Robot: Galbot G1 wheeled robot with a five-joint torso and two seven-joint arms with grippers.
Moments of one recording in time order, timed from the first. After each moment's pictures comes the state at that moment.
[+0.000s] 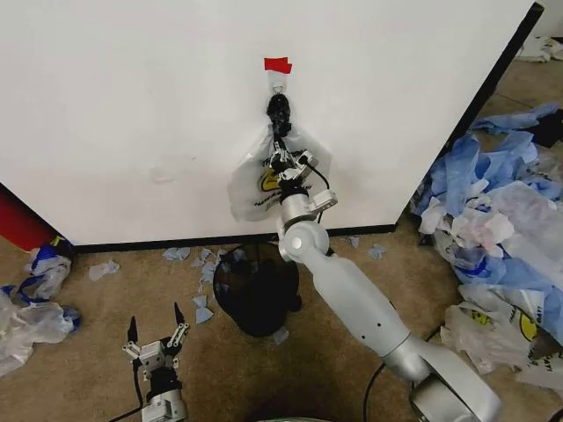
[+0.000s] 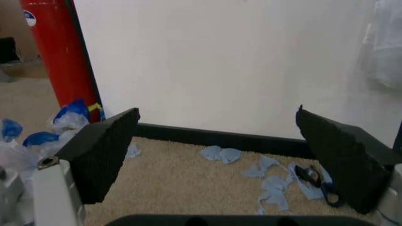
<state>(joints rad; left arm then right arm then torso) 1.59 -1.57 -0.56 -1.72 0.06 -0.59 -0.37 -0.49 1.45 -0.15 1.43 1.12 0.41 0.11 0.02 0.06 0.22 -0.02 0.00</state>
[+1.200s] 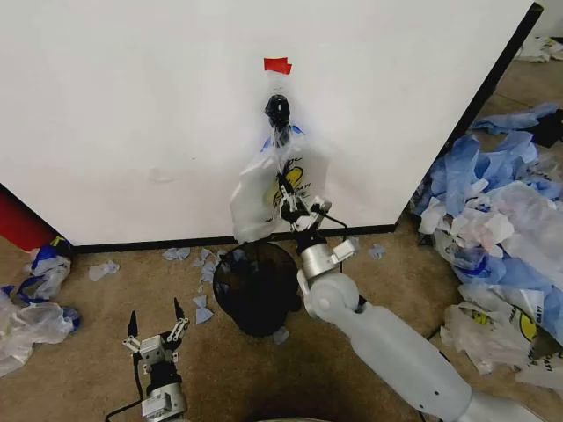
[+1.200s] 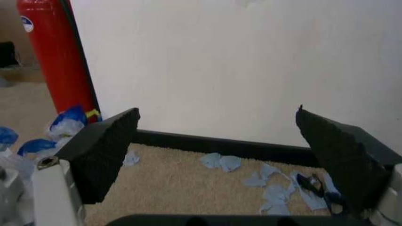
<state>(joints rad) 1.57 -1.54 -0.56 -1.72 0.05 -0.58 -0.37 -0.72 1.15 -0.29 1.75 1.03 0.47 0.12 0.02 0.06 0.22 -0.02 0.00</state>
